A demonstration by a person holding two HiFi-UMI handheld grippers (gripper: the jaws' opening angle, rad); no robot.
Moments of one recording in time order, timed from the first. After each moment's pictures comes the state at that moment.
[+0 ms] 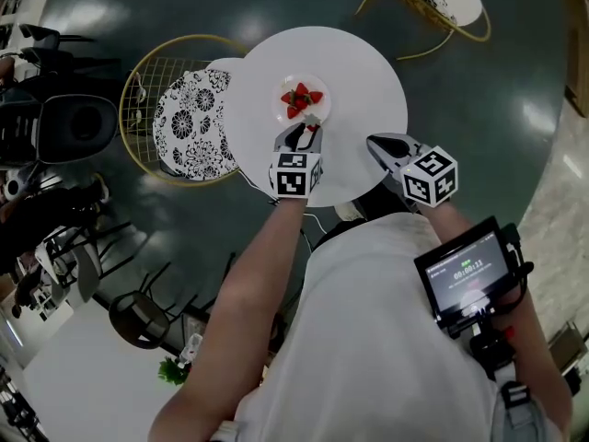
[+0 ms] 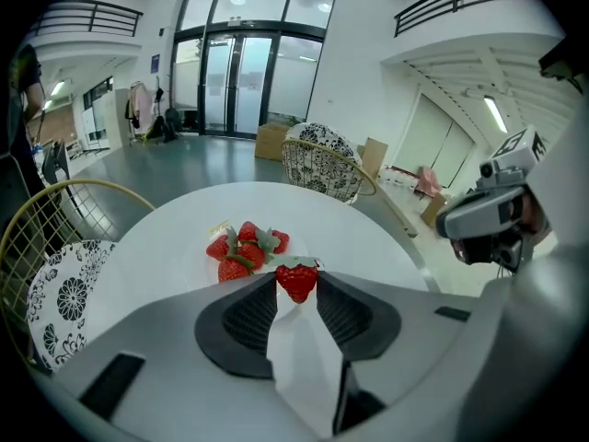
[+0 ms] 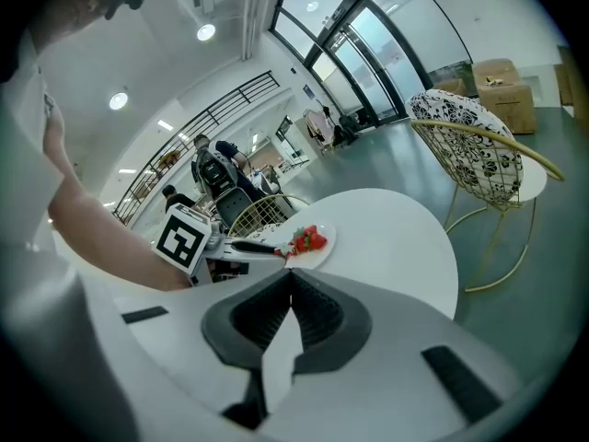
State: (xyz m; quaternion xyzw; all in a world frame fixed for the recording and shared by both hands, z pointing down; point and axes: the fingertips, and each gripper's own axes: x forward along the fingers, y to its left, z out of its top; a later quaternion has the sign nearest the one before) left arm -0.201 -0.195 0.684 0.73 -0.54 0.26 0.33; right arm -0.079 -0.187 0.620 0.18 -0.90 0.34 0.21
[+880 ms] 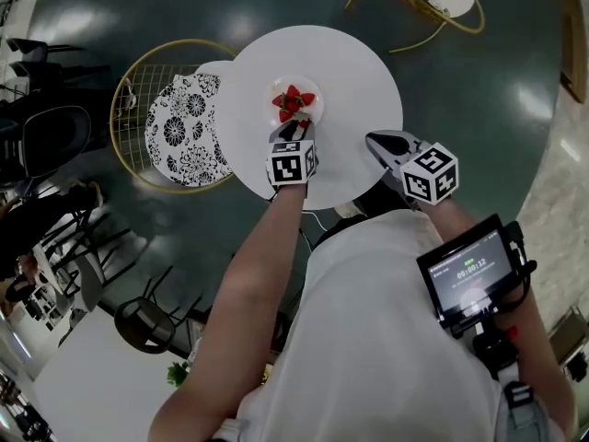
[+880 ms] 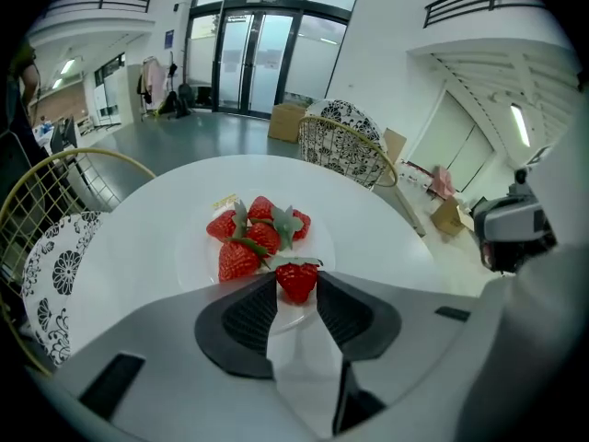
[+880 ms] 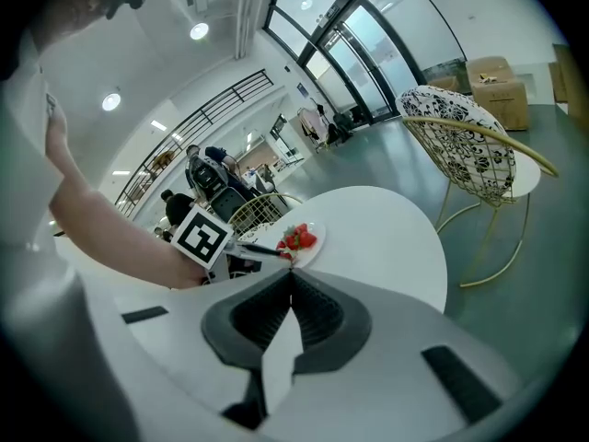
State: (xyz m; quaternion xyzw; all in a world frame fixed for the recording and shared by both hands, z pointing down) left arm -0.210 -0.203 0.719 0.69 -0.55 0.28 0.39; right arm -0.070 -0.189 0.626 0.20 -0.89 0.35 0.22
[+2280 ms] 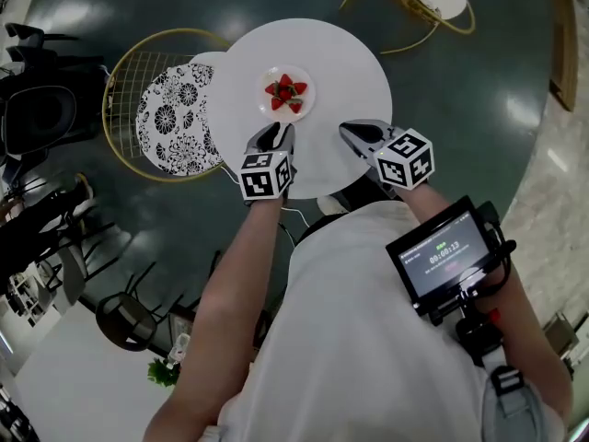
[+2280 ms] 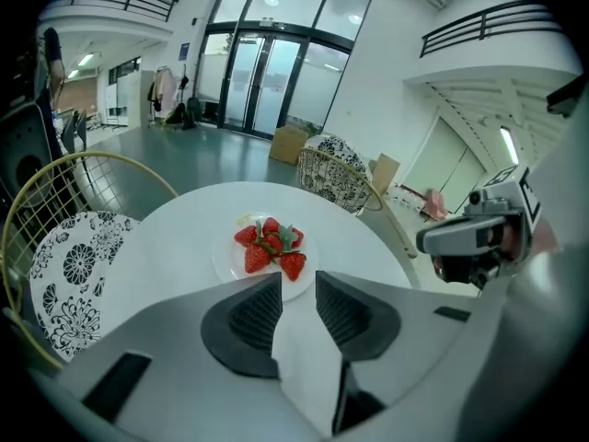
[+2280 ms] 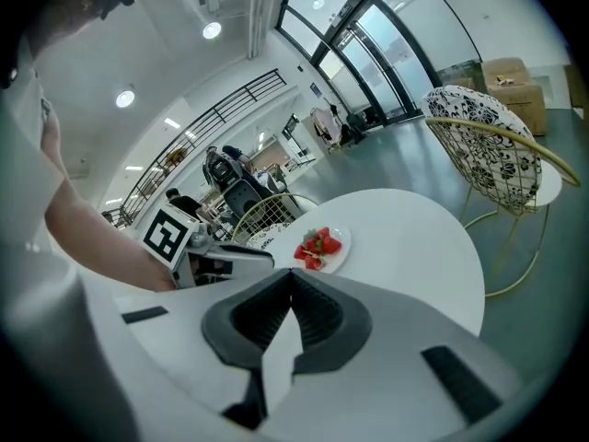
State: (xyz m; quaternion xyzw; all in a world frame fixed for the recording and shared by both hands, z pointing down) left arm -0.218 -0.177 0.659 0.70 -0.57 0.22 0.37; right arm -0.096 -0.191 0.614 0.16 -0.91 0.34 0.21
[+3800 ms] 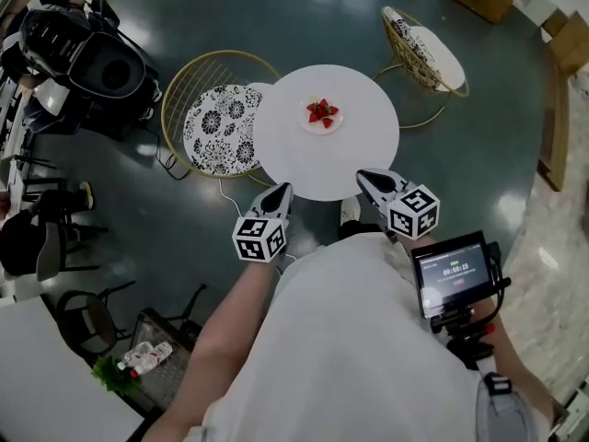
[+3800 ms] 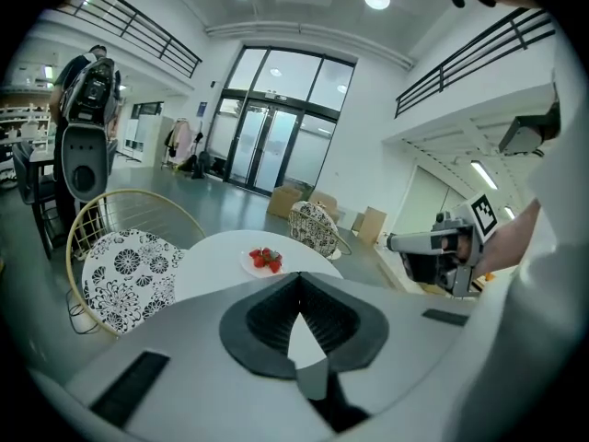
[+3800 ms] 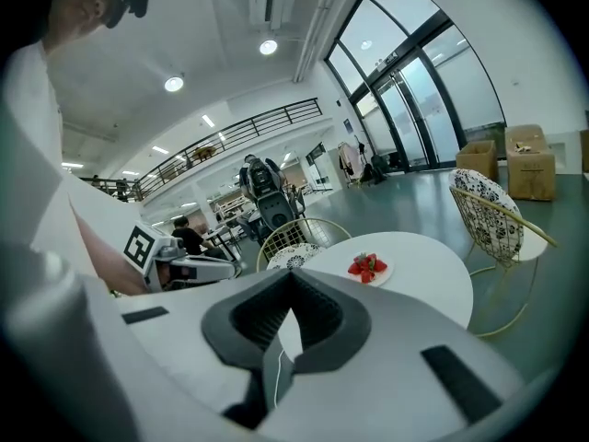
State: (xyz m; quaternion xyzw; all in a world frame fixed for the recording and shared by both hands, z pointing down) left arm -0.233 -0.022 0.576 0.72 -0.63 0.09 0.27; right arm -0.089 -0.100 0.553 0.14 -0.95 0.23 0.14
